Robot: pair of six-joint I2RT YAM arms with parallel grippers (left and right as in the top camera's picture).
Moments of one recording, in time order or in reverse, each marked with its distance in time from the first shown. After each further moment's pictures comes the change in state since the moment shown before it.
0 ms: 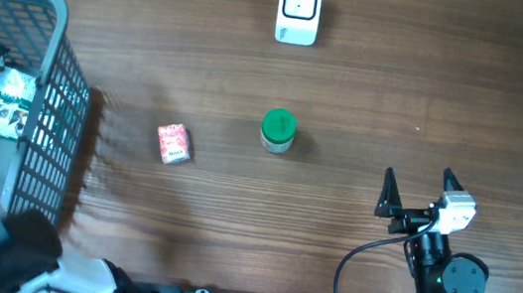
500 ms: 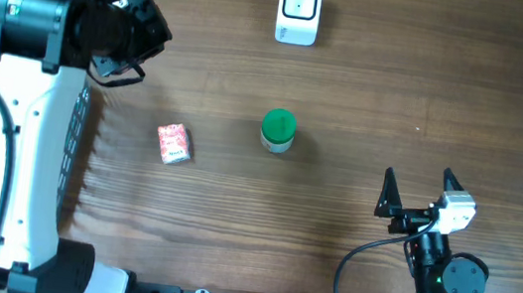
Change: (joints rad) left arm -0.734 -0.053 0.010 0.057 -0.257 -0.026; right arm 0.000 0.001 0.000 0.000 0.000 0.000
